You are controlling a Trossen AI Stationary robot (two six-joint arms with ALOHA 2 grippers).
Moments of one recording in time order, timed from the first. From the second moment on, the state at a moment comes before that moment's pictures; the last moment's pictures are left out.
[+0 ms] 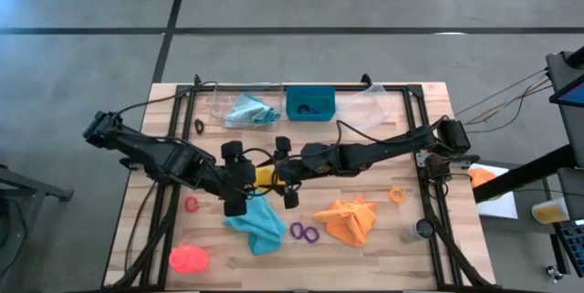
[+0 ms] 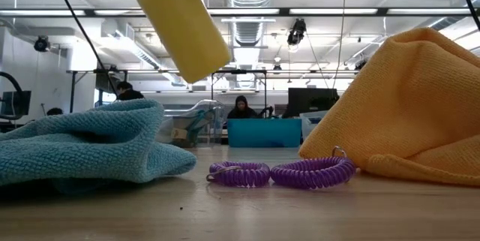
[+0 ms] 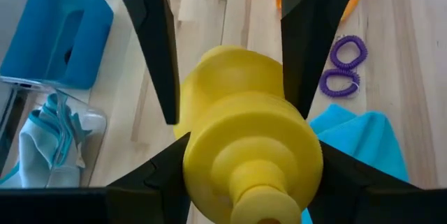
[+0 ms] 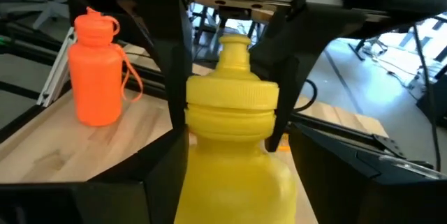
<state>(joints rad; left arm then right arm) -0.41 1.42 1.39 -1.04 -0.40 -0.36 0.13 1.83 1.37 0.23 0.05 -0.21</state>
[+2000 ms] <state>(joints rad) -0.39 1.43 1.39 -1.01 -0.38 -0.33 0.12 1.82 1.40 0.18 -0.03 -0.28</state>
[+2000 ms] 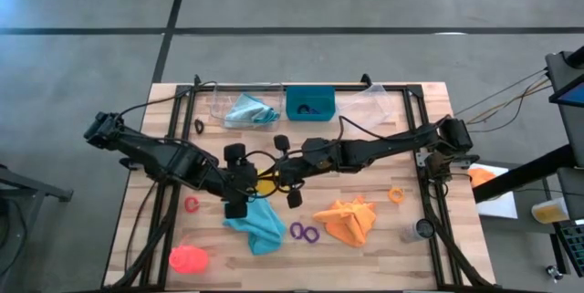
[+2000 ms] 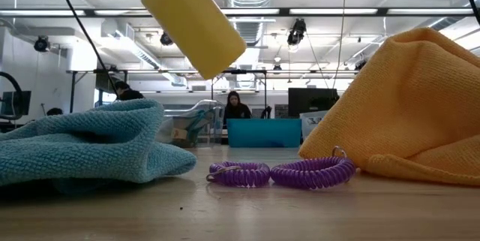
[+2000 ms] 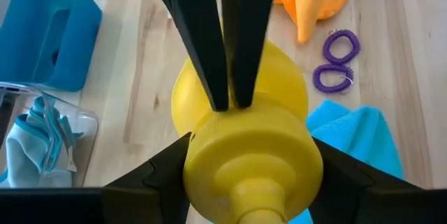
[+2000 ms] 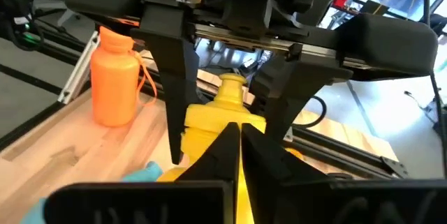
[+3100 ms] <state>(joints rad) -0.39 1.42 1.39 -1.01 -0.40 -0.34 0.12 1.85 1.40 0.02 0.03 -0.15</state>
